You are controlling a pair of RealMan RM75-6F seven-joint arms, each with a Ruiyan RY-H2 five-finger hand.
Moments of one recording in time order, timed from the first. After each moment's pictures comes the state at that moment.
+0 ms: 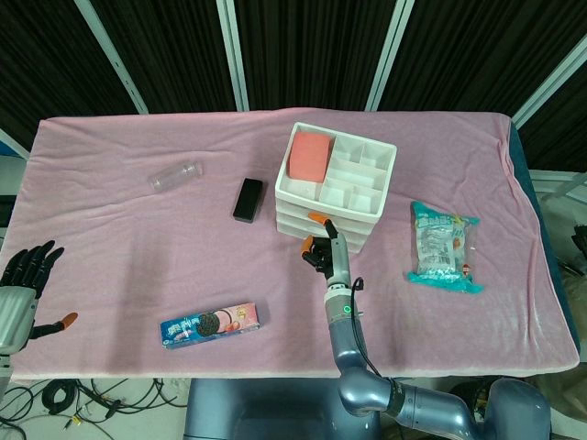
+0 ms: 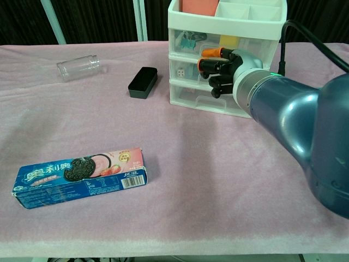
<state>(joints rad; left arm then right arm) -0.13 -1.14 -0.02 -1.55 1.56 1.49 -0.06 0.69 -2.00 0.65 -1.64 -0.60 1.20 0.03</state>
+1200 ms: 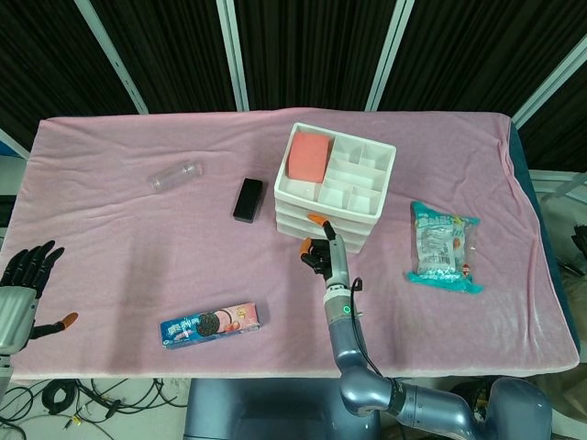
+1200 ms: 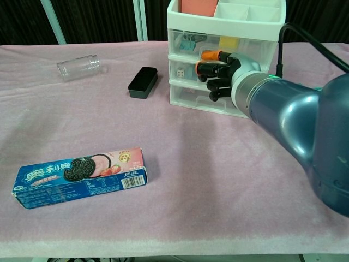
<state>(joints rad) -0.13 -1.13 -0.02 -1.55 1.56 1.48 -0.05 0.70 -1.99 0.65 -1.64 -0.58 1.18 0.04</state>
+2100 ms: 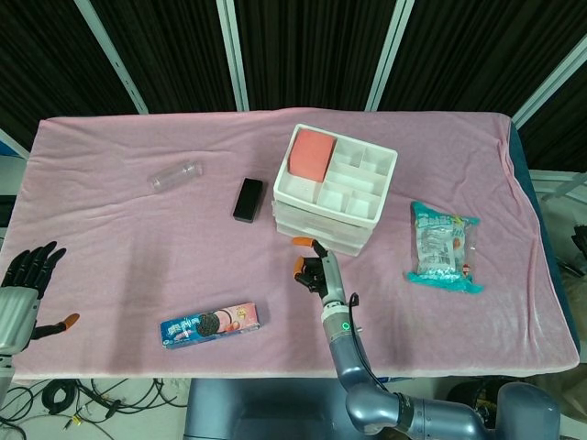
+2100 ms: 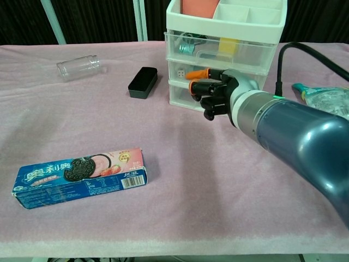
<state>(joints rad) -0.13 -1.14 -0.02 -1.56 1.56 1.48 -0.05 0.64 -1.95 0.53 -1.75 -0.61 1.16 0.06</state>
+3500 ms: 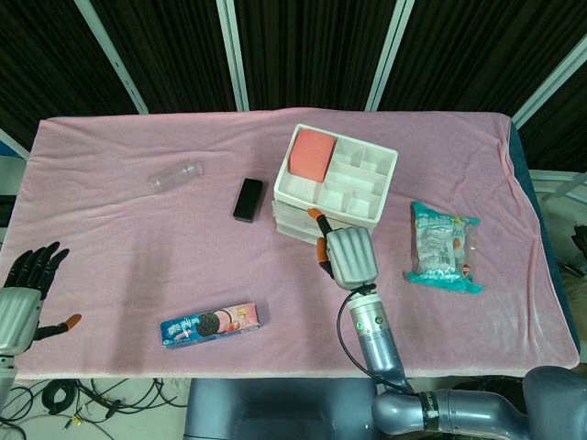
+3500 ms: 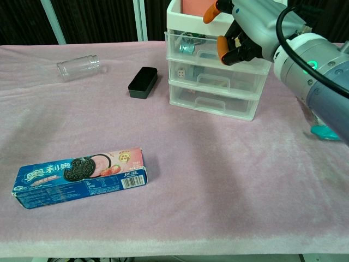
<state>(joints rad) -0.13 -1.14 -0.02 -1.56 1.57 1.48 -0.03 0.72 -1.75 0.35 -1.71 -1.03 1.35 -0.72</state>
